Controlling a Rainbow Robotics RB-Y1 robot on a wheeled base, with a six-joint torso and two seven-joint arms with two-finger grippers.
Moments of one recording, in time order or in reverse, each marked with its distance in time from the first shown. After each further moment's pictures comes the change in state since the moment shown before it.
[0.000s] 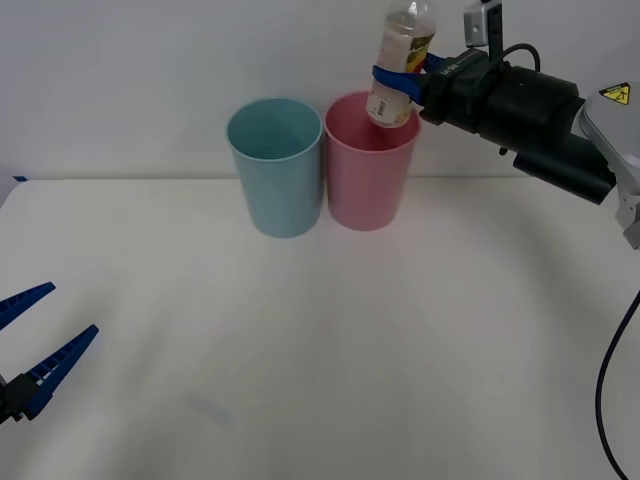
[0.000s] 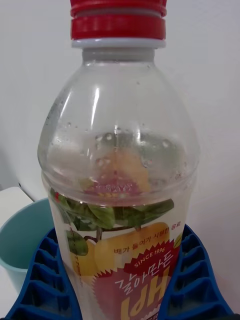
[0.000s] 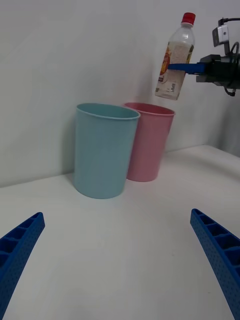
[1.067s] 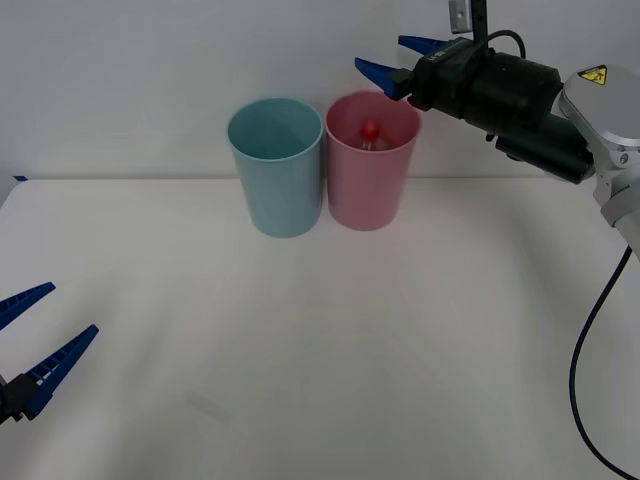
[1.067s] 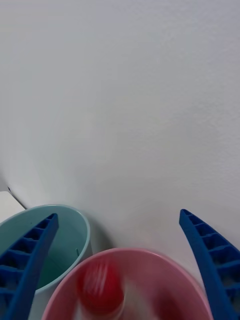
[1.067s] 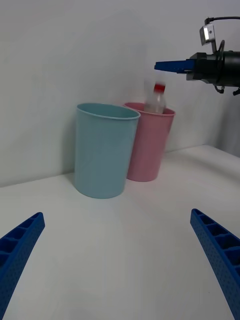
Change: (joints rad) right arm -0.107 0.047 0.017 0.157 -0.009 0.007 0.033; left arm 0.000 0.000 0.000 0.000 0.000 0.000 0.000
